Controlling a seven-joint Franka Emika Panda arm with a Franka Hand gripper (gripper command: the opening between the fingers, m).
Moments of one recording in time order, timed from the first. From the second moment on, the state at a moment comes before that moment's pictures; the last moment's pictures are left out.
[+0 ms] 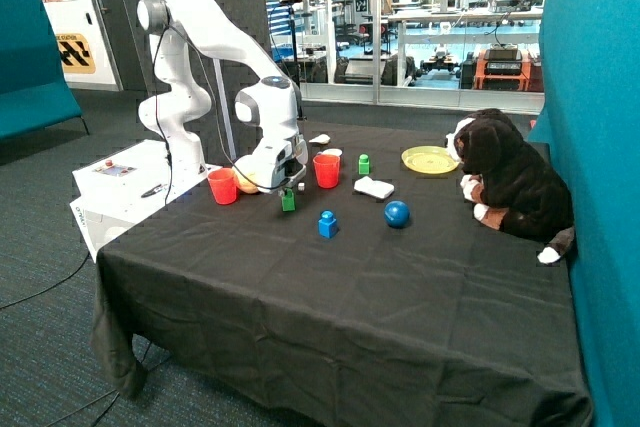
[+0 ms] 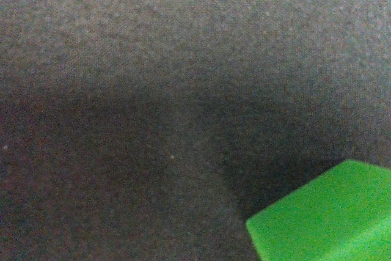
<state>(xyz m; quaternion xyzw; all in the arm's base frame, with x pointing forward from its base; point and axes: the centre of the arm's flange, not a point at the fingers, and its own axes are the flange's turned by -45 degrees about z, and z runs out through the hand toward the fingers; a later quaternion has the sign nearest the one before) 0.528 -0.177 0.314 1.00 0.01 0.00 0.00</state>
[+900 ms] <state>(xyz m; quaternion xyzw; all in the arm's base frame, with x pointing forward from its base) 0.528 -0.159 0.348 1.00 0.04 0.00 0.00</state>
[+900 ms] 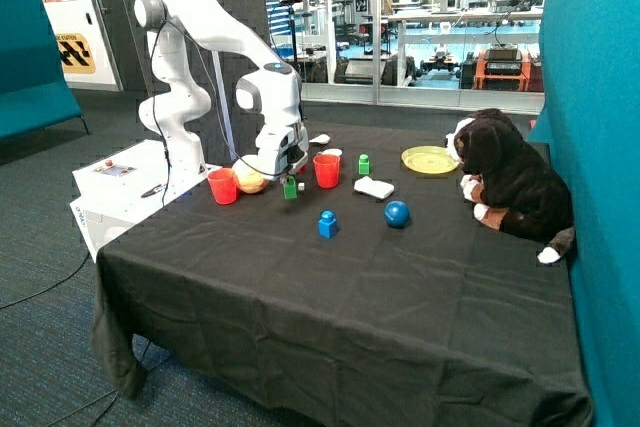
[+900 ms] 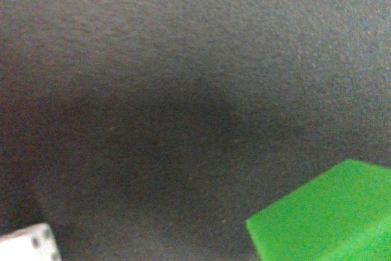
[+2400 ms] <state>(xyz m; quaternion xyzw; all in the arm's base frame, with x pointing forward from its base) 0.518 -0.018 0.428 0.99 0.16 -0.01 0.00</state>
